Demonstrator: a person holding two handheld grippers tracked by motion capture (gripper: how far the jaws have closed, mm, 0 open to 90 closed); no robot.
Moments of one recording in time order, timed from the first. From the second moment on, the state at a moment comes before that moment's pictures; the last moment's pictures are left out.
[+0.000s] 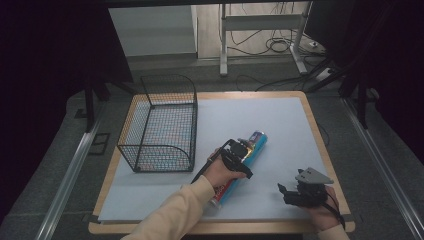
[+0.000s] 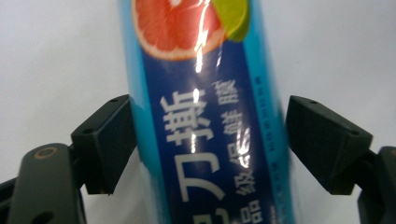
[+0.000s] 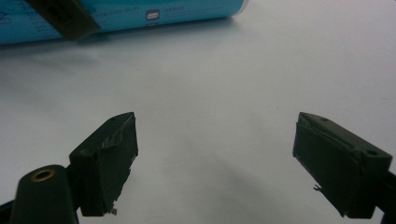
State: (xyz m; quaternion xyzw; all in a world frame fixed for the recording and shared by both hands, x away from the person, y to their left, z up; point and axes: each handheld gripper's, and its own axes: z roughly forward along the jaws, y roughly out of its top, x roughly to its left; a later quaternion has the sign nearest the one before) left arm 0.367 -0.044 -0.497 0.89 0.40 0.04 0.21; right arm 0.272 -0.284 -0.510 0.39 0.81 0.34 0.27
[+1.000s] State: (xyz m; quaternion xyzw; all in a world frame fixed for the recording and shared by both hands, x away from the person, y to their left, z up) left arm 0.372 -0.022 -0.478 0.89 0.40 0.01 0.22; right arm 0.272 -0.286 -0.508 0.39 0.81 0.34 0.28
